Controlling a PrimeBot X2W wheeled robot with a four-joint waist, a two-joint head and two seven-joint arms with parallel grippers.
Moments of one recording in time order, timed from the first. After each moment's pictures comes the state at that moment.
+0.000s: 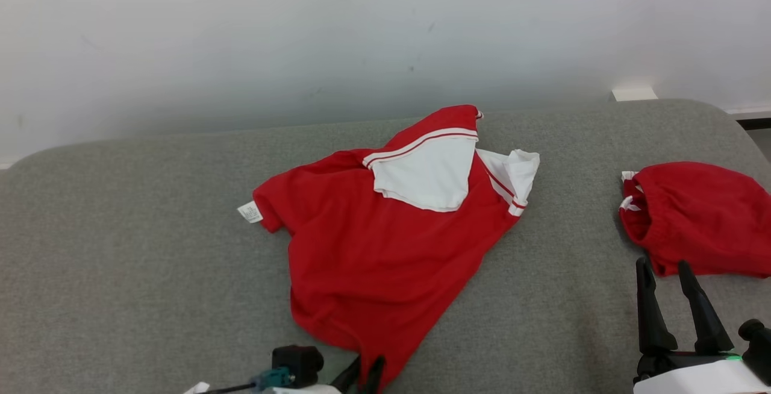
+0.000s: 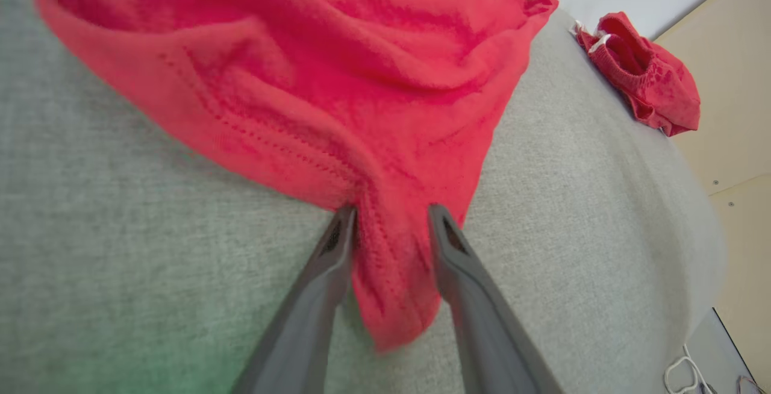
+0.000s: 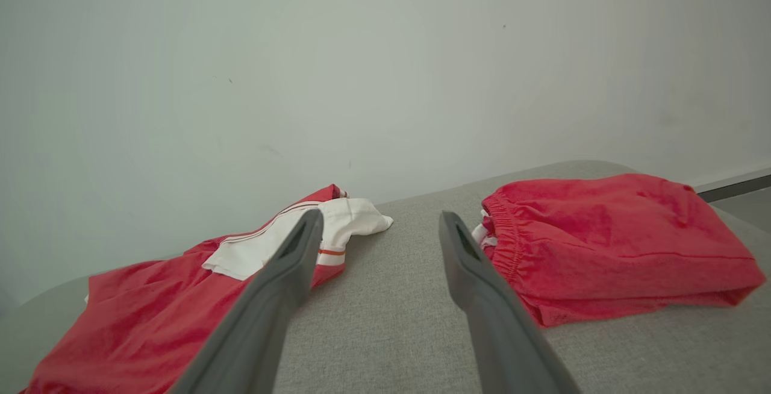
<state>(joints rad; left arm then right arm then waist) -0.22 0.05 -0.53 0.58 -0.58 -0.07 -0.09 -0.10 -0.13 0.08 0.23 0.52 0.13 -0.26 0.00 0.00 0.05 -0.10</state>
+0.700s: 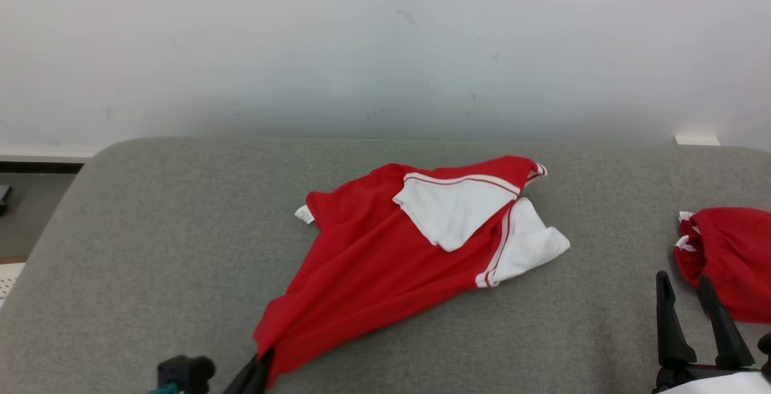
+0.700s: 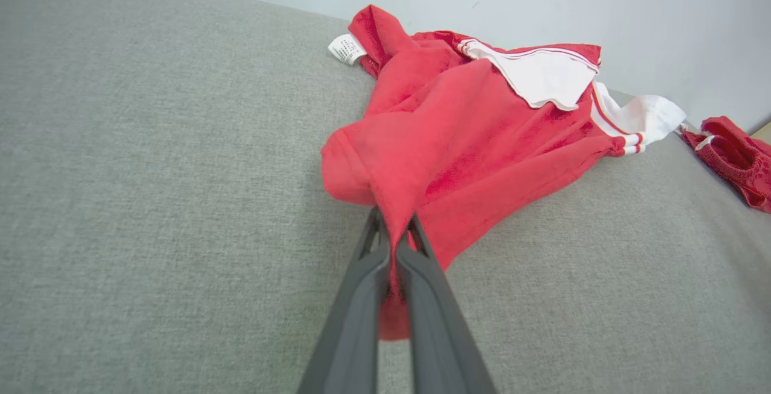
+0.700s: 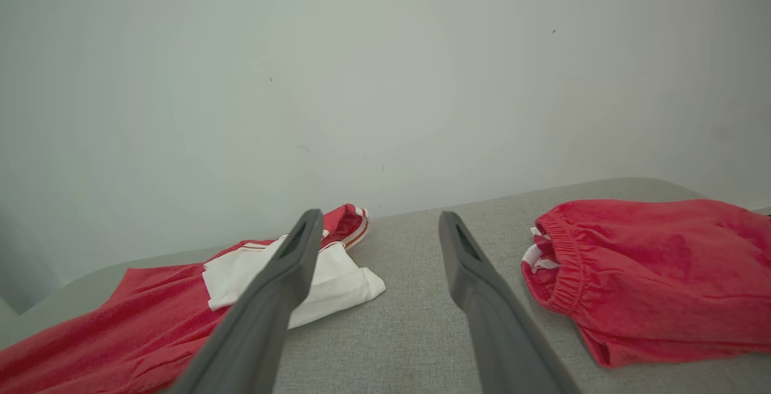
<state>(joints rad) -0.10 0.29 -0.43 0.33 -0.59 0.04 -0.12 -0.07 -0.14 0.04 0.24 0.51 0.13 -0.26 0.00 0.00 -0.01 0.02</state>
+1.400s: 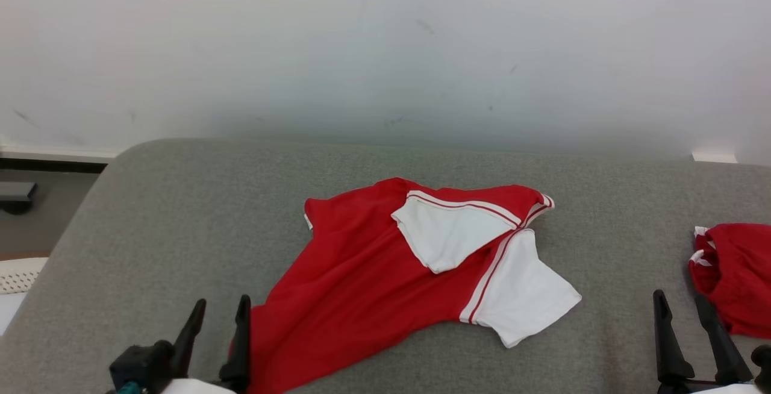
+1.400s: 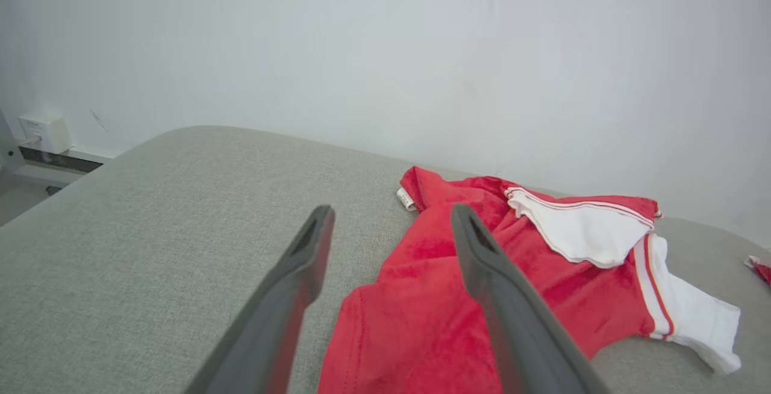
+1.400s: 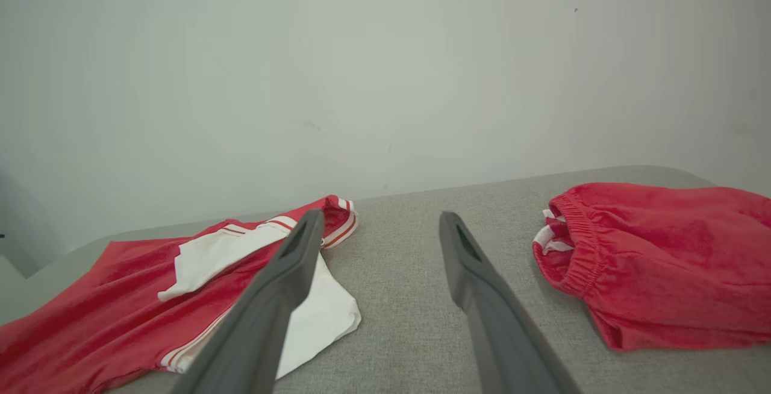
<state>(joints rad) -0.07 0.25 -0.27 0.25 -0.48 0.11 -0.26 -0.06 -0.17 0.06 0.30 0.50 0.13 -0.26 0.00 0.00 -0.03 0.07</state>
